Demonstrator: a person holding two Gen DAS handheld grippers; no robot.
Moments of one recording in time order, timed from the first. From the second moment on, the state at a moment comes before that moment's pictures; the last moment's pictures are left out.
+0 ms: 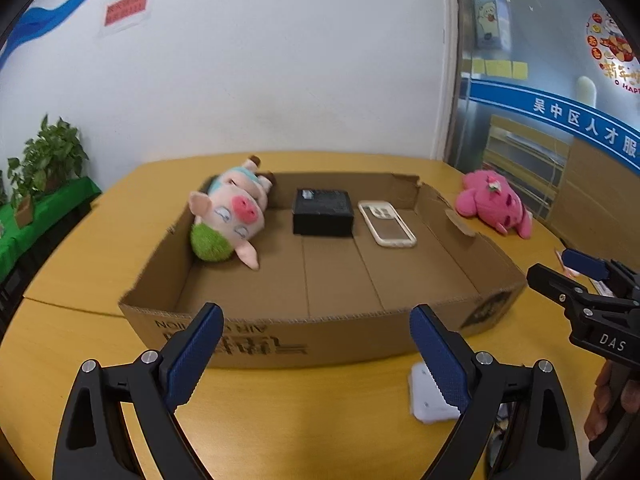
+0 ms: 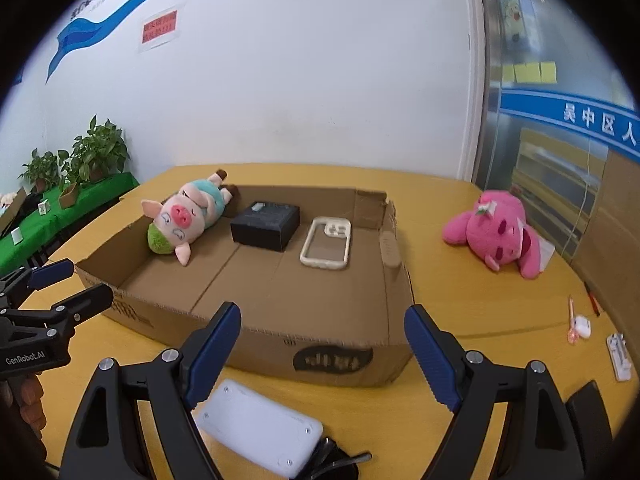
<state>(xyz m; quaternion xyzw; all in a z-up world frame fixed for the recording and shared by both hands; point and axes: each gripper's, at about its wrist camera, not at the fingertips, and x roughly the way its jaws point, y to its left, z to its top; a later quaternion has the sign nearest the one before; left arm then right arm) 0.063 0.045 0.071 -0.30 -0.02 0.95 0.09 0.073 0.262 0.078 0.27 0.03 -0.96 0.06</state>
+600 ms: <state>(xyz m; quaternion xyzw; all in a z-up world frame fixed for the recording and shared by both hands) 0.087 0.117 0.005 -0.45 -0.04 0.84 0.31 0.108 0.298 -0.019 0.43 -0.13 -0.88 0.14</state>
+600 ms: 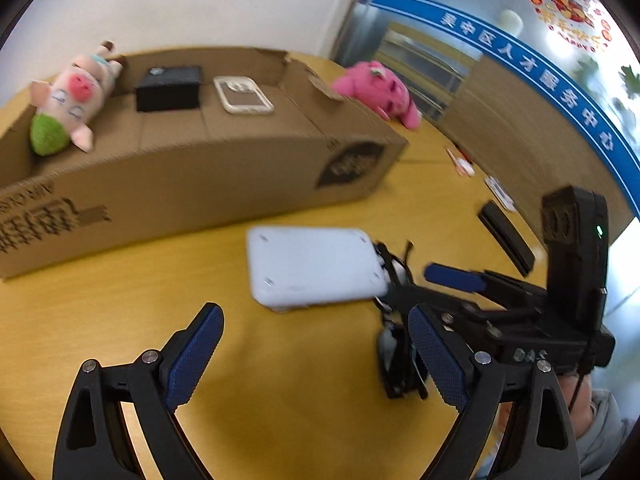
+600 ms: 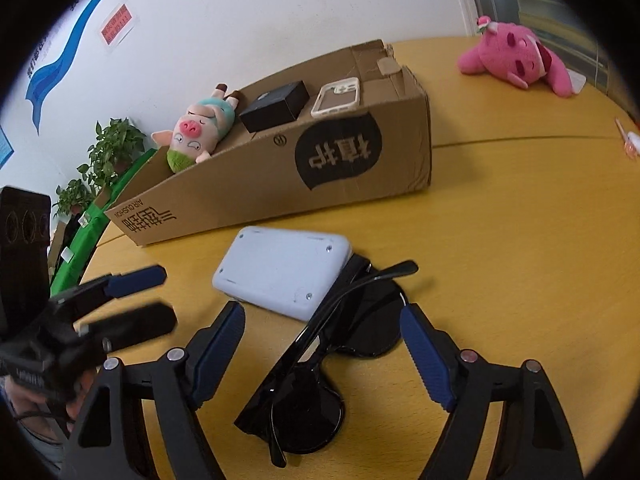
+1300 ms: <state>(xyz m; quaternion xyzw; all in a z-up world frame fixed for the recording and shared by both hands) 0.110 0.172 -0.029 -0.52 -0.02 0.76 0.39 0.107 0.314 -0.043 0.46 -0.24 -0.84 0.18</state>
